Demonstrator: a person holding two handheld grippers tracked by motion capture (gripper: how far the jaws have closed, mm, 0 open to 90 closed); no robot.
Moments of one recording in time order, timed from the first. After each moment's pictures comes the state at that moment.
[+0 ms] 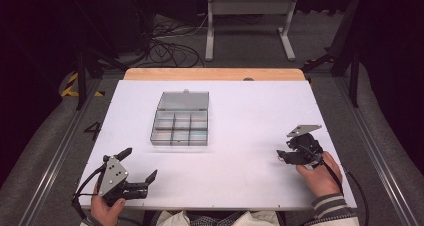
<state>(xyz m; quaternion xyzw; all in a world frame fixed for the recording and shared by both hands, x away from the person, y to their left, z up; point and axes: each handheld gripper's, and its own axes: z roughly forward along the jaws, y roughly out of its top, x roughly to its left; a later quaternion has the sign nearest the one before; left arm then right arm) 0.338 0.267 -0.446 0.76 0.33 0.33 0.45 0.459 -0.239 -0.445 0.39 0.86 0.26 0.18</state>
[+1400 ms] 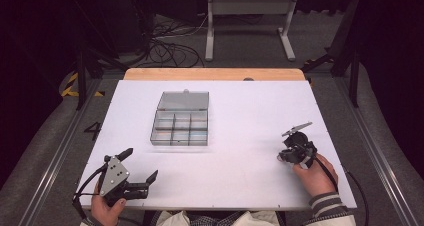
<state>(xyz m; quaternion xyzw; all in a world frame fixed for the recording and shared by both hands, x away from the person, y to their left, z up) 0.339 0.266 -0.447 0.76 0.33 0.33 0.45 0.473 -0.232 -0.463 0.45 0.86 0.20 0.12</state>
